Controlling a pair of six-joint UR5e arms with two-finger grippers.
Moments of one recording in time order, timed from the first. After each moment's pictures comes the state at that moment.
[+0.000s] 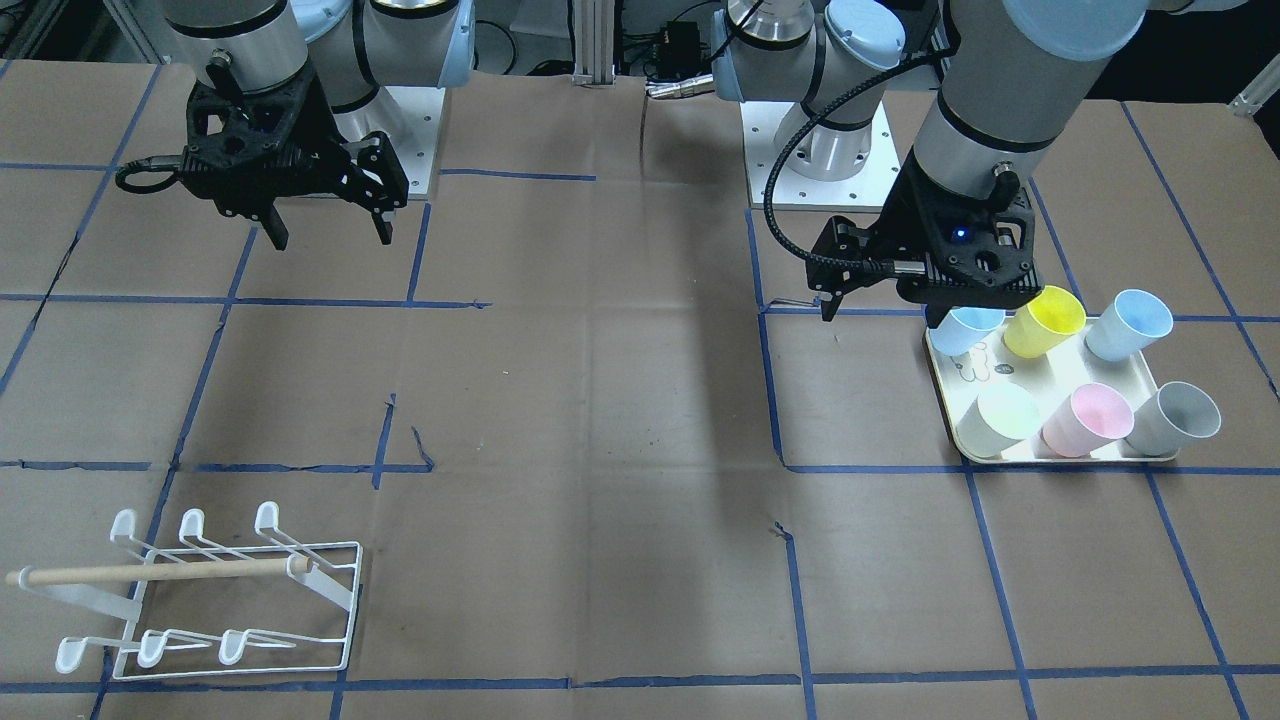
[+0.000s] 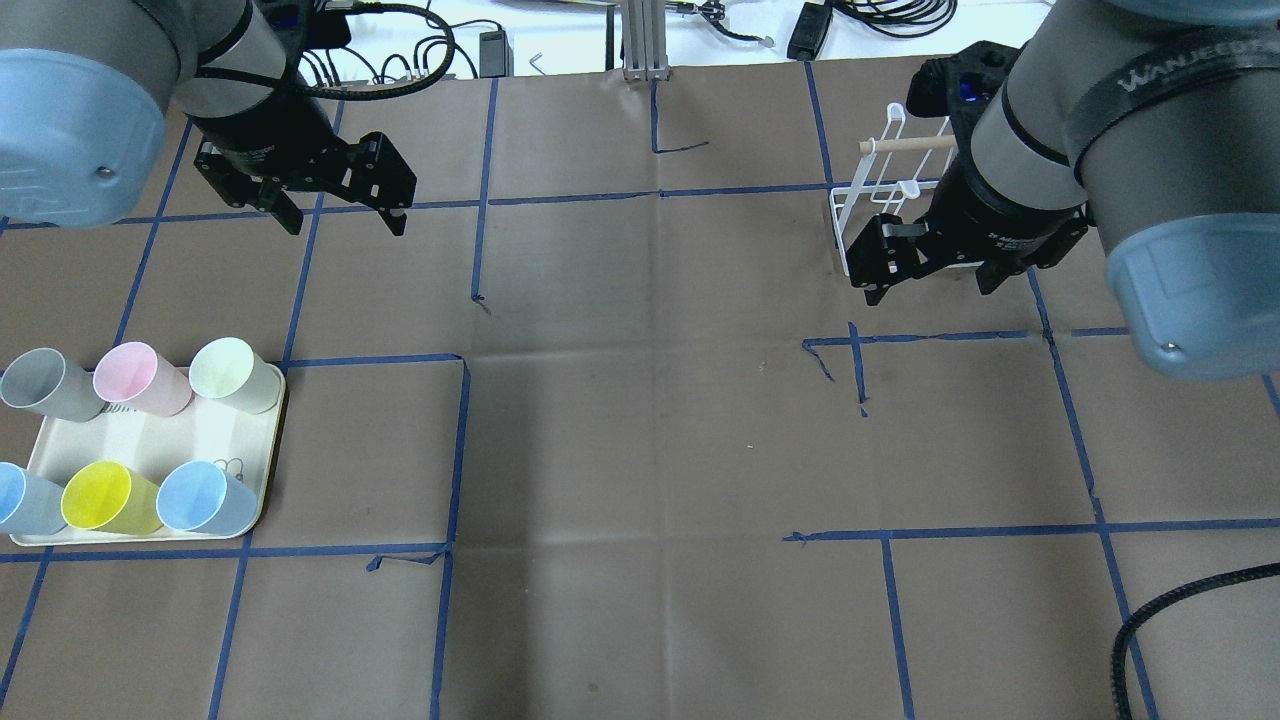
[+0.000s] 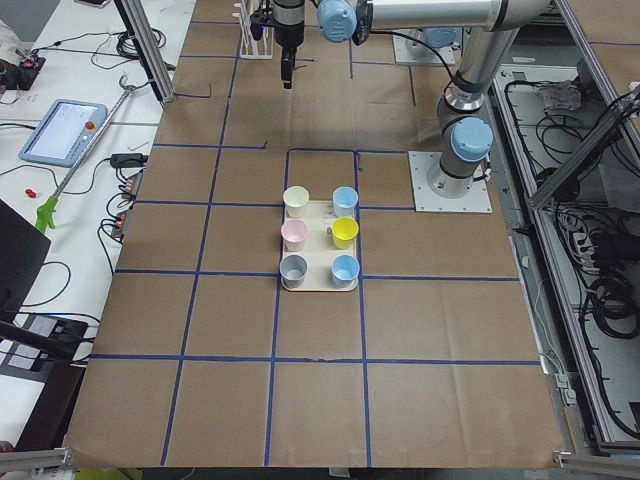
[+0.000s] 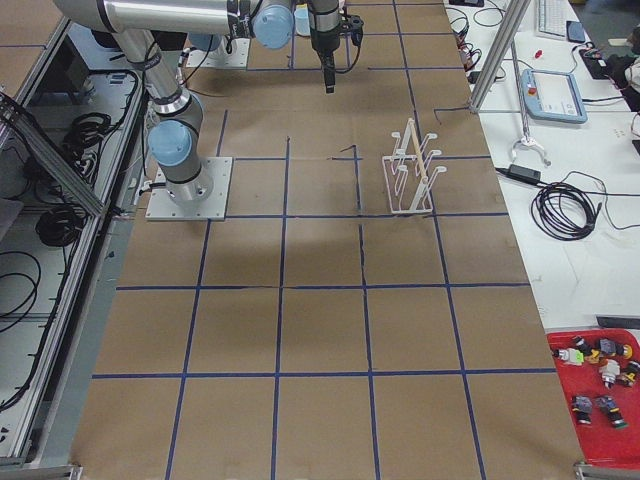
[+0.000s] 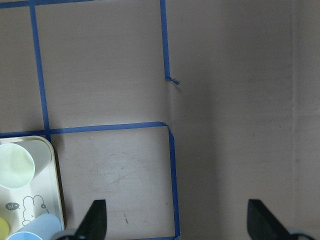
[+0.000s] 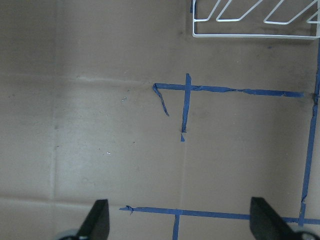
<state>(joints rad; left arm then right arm) -1.54 -1.64 -1.57 -1.47 1.57 0.09 1.59 -1.71 1.80 -1.75 -1.54 -0.05</state>
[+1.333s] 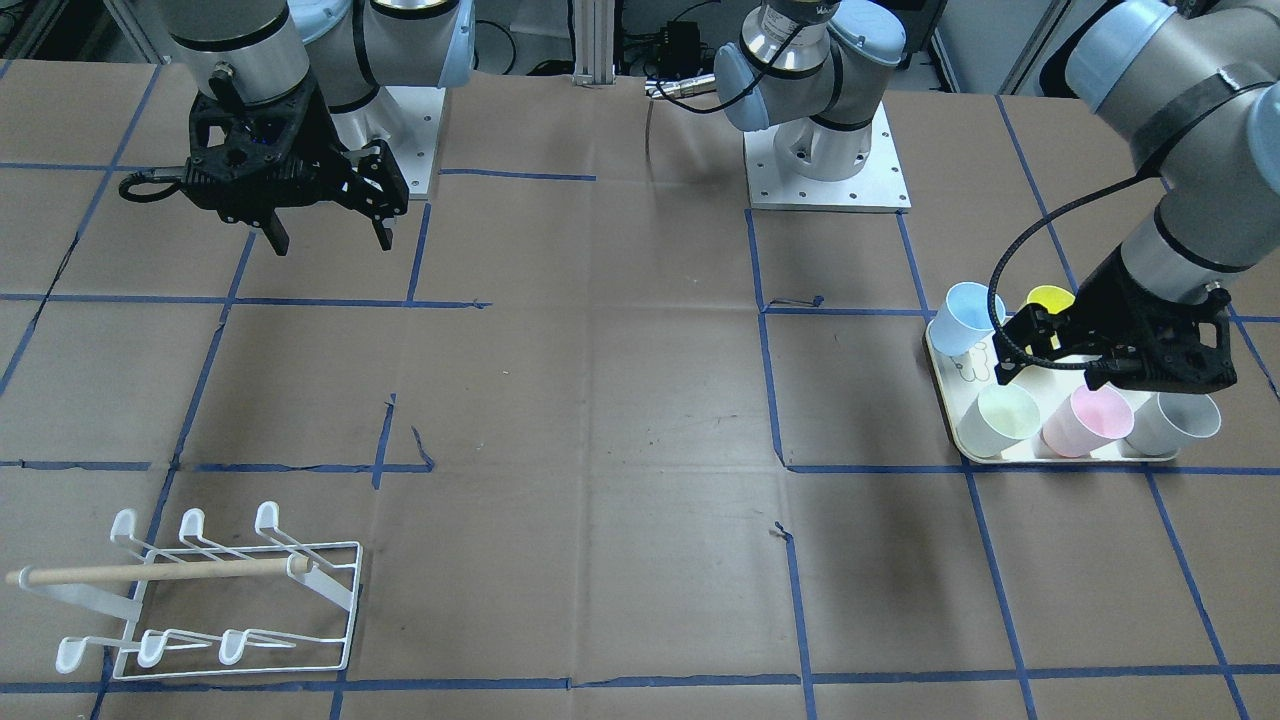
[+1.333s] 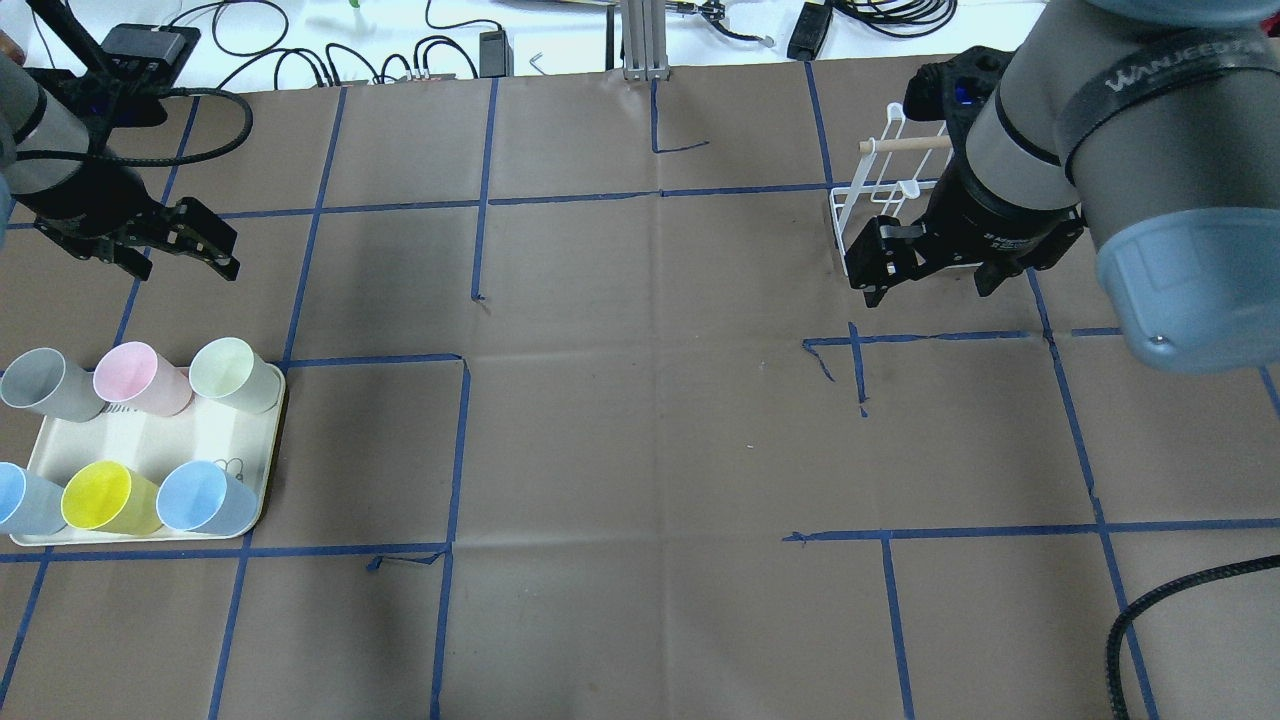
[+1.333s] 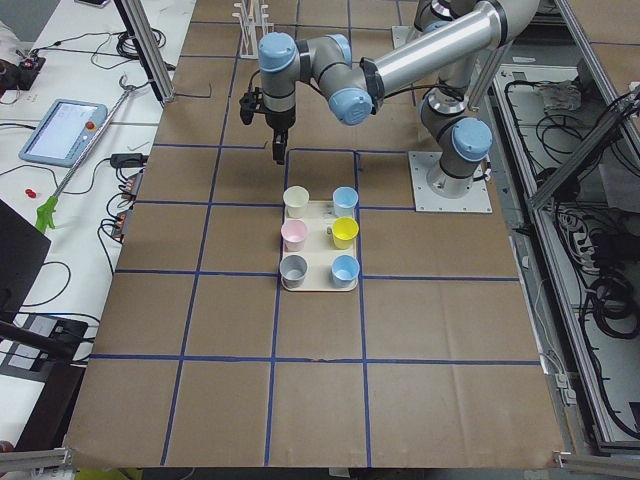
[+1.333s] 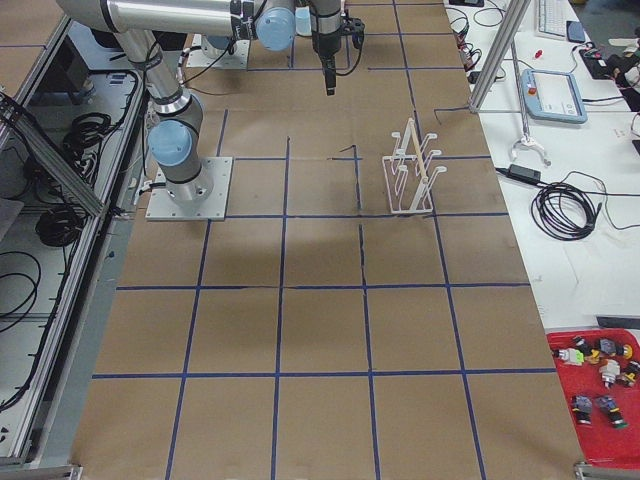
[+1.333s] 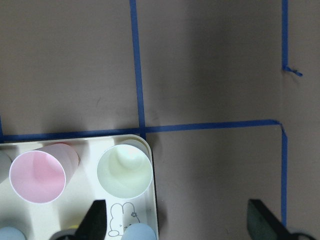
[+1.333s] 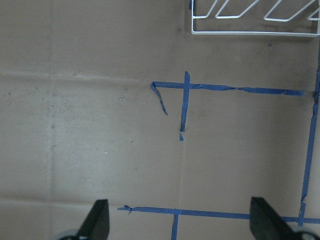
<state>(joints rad) -1.18 -1.70 -1.75 -1.23 1.56 0.45 1.59 -1.69 1.80 -1.75 -1.54 -0.05</state>
